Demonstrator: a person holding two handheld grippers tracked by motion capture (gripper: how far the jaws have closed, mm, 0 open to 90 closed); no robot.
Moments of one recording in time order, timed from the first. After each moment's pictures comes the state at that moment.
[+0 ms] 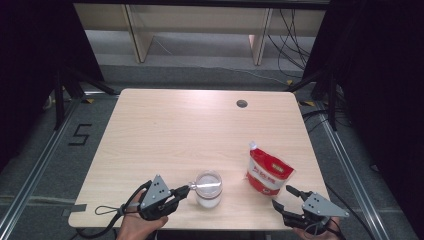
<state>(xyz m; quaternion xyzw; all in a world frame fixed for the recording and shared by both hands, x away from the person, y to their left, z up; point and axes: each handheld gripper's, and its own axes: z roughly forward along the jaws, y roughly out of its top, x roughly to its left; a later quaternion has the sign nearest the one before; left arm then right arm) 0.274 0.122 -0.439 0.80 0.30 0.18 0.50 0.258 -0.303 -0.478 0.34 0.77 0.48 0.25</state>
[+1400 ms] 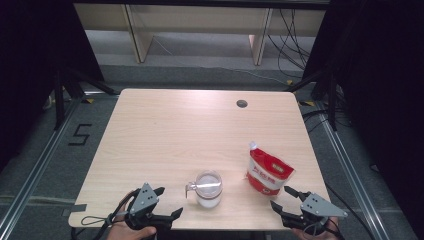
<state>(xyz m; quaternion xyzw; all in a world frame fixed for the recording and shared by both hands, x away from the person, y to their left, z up) 0.261 0.151 -0.461 0.80 0.34 0.16 0.46 0.259 -0.301 -0.479 0.33 0.77 0.48 0.25</state>
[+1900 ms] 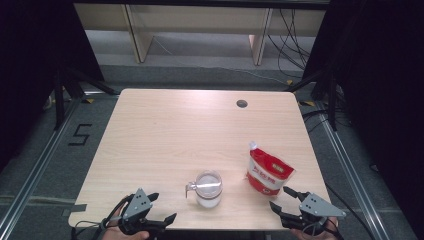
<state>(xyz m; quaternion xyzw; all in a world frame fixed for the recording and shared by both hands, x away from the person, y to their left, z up) 0.253 0.166 -0.475 0.81 0.34 0.15 0.45 0.257 -0.299 -0.479 0.34 0.78 0.48 0.24</state>
